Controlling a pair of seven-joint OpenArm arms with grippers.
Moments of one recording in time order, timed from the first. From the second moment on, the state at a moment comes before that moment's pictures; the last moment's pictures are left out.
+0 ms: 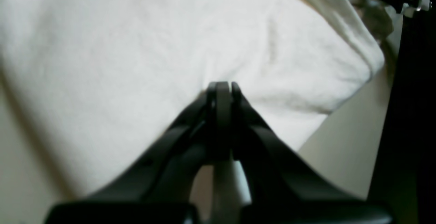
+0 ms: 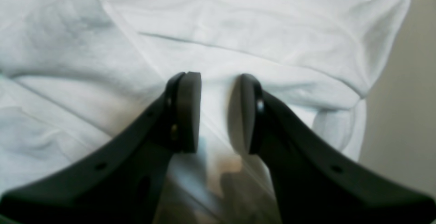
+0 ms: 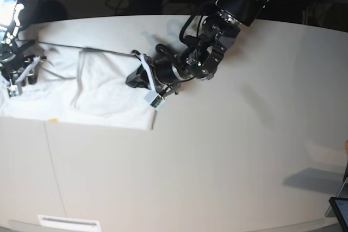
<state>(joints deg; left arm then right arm) -5.8 -9.8 34.1 75.5 -32.2 -18.4 29.6 -10.9 16.5 29.3 85.4 1.6 33.7 -32.6</state>
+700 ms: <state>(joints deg) 9.6 -17.1 21.5 94.3 -29.4 -16.4 36.4 -10.7 16.4 25.6 98.4 1.9 34.3 -43.4</state>
